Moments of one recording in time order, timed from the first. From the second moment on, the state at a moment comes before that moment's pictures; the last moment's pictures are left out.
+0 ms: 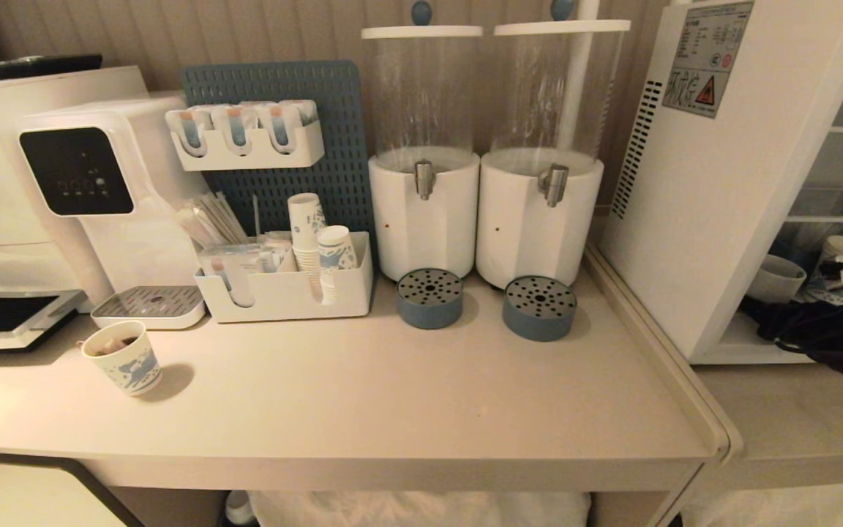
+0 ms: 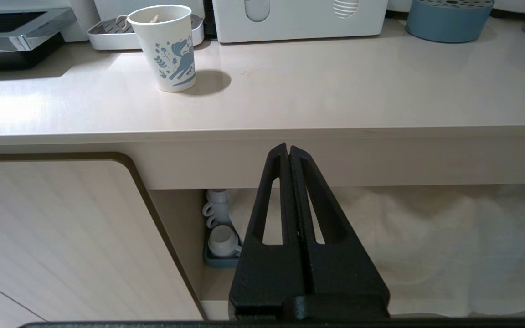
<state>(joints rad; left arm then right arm) 0.00 0.00 0.00 0.01 -0.01 0.01 -0.43 2.17 -0.73 -1.21 0.40 -0.01</state>
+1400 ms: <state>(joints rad) 0.00 0.00 0.00 0.01 -0.01 0.01 -0.43 2.16 -0.71 -1.20 0.40 -0.04</state>
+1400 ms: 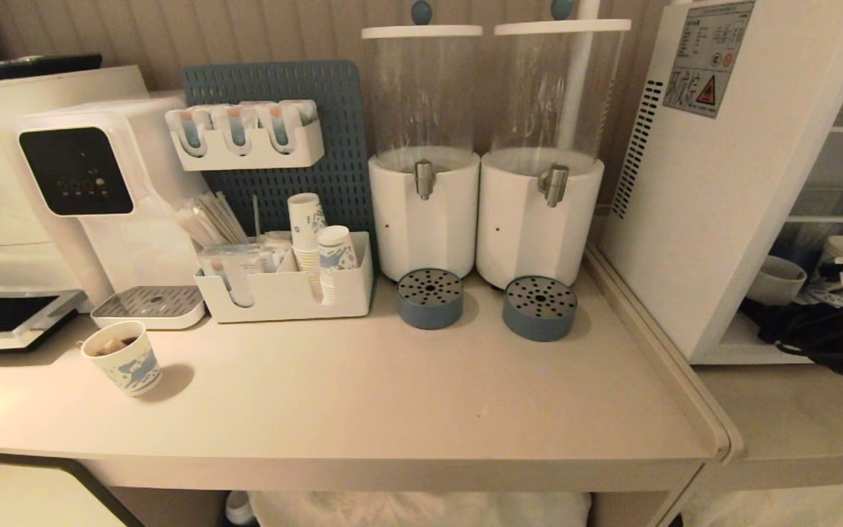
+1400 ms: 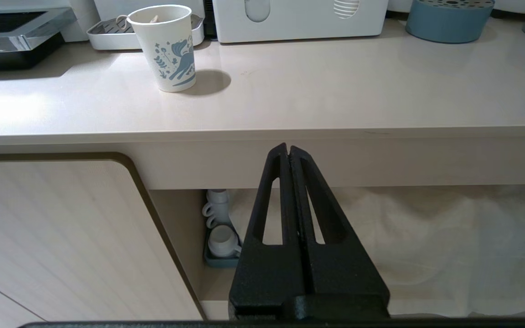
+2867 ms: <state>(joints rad) 0.00 0.00 0.00 0.01 -0.01 0.01 -0.42 2.14 -0.64 -1.24 0.39 -0.05</state>
